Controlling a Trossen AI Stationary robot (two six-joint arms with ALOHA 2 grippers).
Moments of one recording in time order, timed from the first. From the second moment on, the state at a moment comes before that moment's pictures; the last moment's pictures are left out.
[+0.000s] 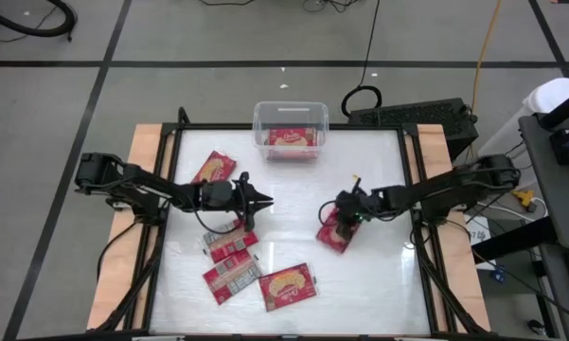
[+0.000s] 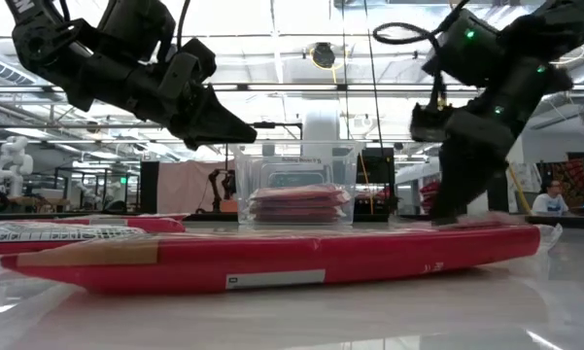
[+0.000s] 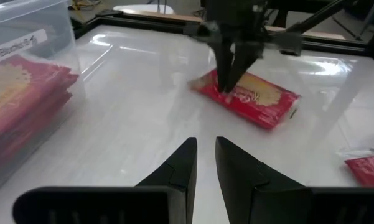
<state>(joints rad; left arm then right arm) 0.01 1.47 0.46 0.70 -0.10 -0.11 0.07 1.35 0.48 -0.12 0.11 0.54</state>
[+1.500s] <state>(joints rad) 0.05 1.47 0.45 0.63 -0.10 -0.11 -0.39 1.41 0.49 -0.28 -0.40 -0.31</state>
